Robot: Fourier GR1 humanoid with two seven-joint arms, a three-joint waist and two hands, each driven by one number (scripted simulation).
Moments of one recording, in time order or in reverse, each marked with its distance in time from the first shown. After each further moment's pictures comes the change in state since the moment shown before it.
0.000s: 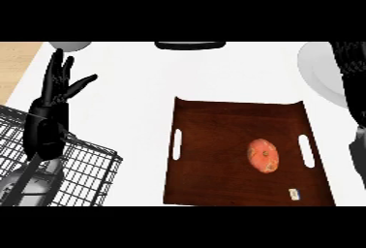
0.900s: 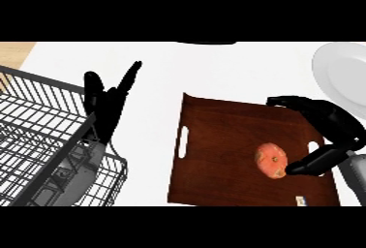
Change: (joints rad) left arm -0.228 0.007 -0.280 0.082 -0.207 -0.113 0.688; right arm 0.087 -0.076 0.161 0.212 -0.121 0.609 -0.409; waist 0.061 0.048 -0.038
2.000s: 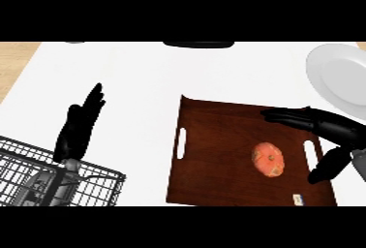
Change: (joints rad) left arm 0.272 -0.067 0.258 0.093 0.253 -0.005 -0.260; right arm -0.086 -0.232 0.254 0.100 0.483 -0.070 -0.242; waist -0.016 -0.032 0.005
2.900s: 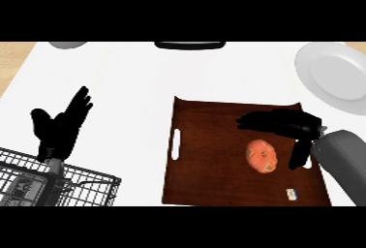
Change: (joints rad) left arm 0.019 -0.003 0.150 0.109 0.072 -0.150 -0.095; right arm -0.160 0.163 0.144 0.281 0.391 -0.110 -0.091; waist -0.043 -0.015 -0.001
